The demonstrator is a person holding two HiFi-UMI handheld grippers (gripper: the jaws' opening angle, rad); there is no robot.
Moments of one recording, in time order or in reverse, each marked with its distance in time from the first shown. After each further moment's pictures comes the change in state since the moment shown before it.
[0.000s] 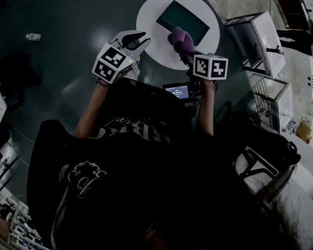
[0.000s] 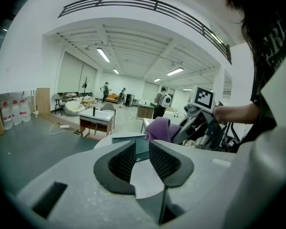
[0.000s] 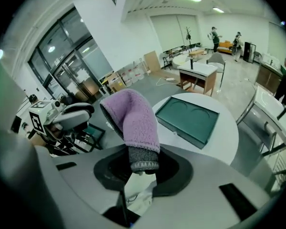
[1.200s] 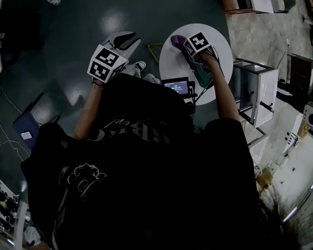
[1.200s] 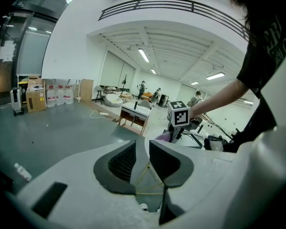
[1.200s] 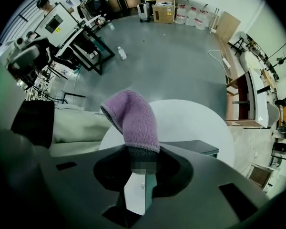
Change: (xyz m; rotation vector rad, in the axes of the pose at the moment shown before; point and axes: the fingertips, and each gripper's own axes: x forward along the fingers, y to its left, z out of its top) left arm -0.071 0.168 -0.060 -0.264 -0.027 0.376; right arm 0.225 -0.037 0.089 -0.768 0.756 -0.044
